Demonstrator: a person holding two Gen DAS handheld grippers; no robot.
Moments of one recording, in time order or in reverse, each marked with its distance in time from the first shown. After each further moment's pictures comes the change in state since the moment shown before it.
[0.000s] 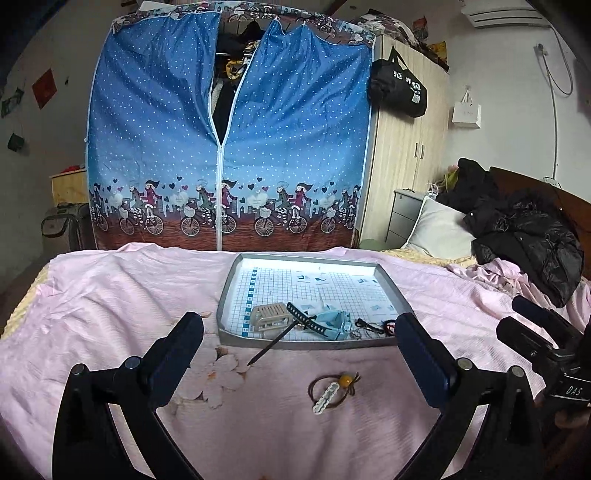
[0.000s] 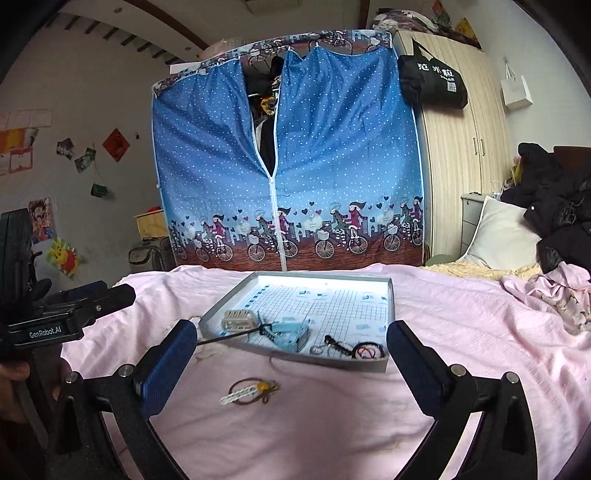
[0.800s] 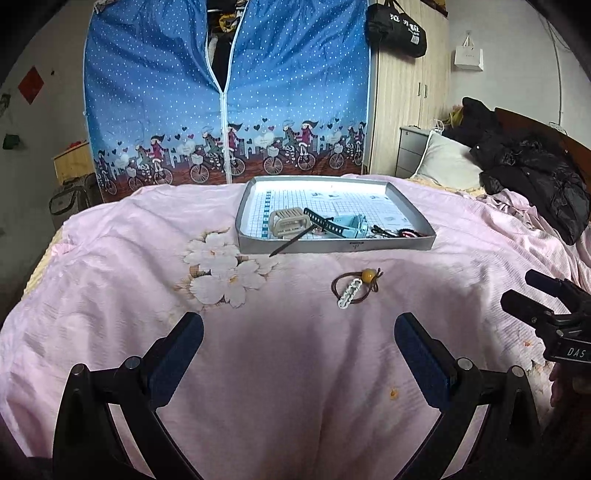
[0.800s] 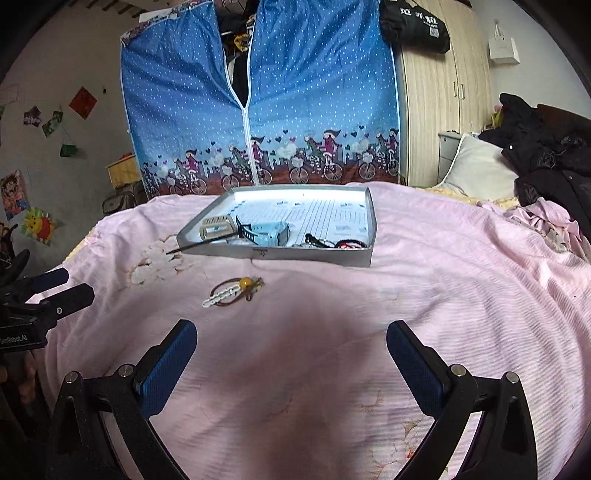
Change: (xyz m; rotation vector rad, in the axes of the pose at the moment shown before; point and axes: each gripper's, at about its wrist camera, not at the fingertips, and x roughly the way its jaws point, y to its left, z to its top) left arm -0.003 0.002 -0.082 0.050 0.238 0.042; right arm 0.002 0.007 -0.072 0.038 0.270 -0.113
